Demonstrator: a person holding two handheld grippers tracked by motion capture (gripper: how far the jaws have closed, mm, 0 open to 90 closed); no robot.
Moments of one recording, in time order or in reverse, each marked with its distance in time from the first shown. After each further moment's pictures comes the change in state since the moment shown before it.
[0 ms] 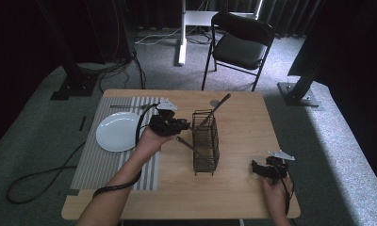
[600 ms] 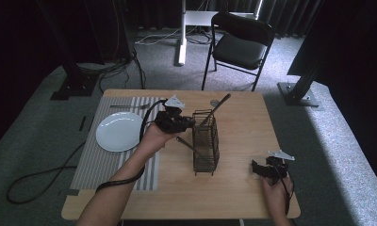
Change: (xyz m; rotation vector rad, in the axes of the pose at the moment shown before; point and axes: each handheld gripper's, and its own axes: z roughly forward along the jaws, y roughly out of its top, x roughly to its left) left arm -0.009 0.018 0.007 0.025 -0.005 0.067; right arm 0.000 0.000 0.000 0.000 0.000 0.000
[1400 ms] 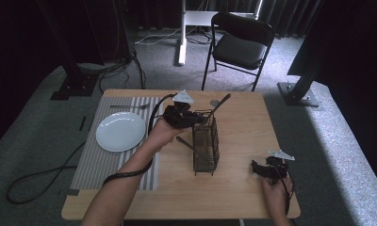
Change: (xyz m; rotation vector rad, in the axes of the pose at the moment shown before) left arm -0.007 0.023 0.010 -0.053 -0.091 0.066; right arm 0.000 0.000 0.000 0.000 0.000 0.000
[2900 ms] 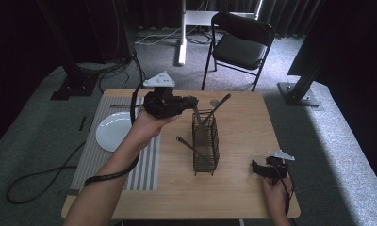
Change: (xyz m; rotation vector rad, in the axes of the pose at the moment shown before) left arm -0.023 0.039 -0.093 -0.180 -0.017 -0.004; right arm 0.000 0.000 0.000 0.002 0.000 0.000
